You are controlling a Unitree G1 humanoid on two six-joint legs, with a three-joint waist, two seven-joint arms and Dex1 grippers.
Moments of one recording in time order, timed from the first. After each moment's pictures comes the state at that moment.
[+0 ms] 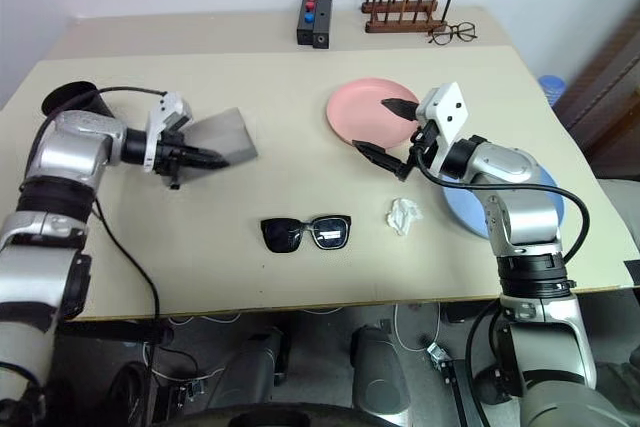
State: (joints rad) left arm -0.87 0.74 -0.14 0.59 -0.07 0.47 -1.51; right arm -0.54 -0.57 -0.06 0.02 0.38 0.26 0.90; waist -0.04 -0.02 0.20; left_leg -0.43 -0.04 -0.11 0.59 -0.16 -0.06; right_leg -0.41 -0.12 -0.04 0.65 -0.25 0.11
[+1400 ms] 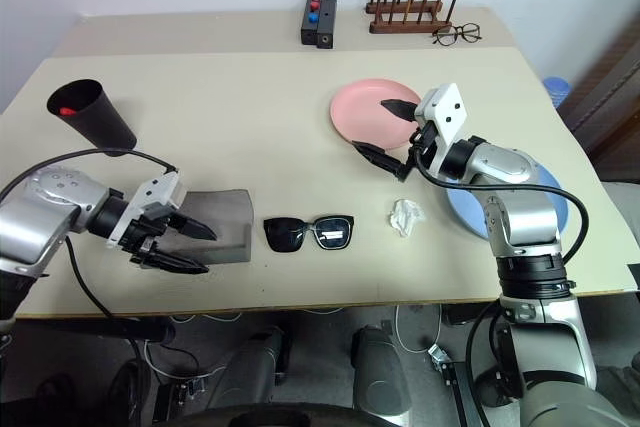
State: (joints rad) left arm -0.45 1.01 -0.18 -0.08 -0.32 0.62 -1.58; right arm -0.53 -0.57 -0.06 0.01 0.38 0.27 0.91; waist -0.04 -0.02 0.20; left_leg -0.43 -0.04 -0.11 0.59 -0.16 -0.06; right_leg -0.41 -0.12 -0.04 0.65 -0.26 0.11
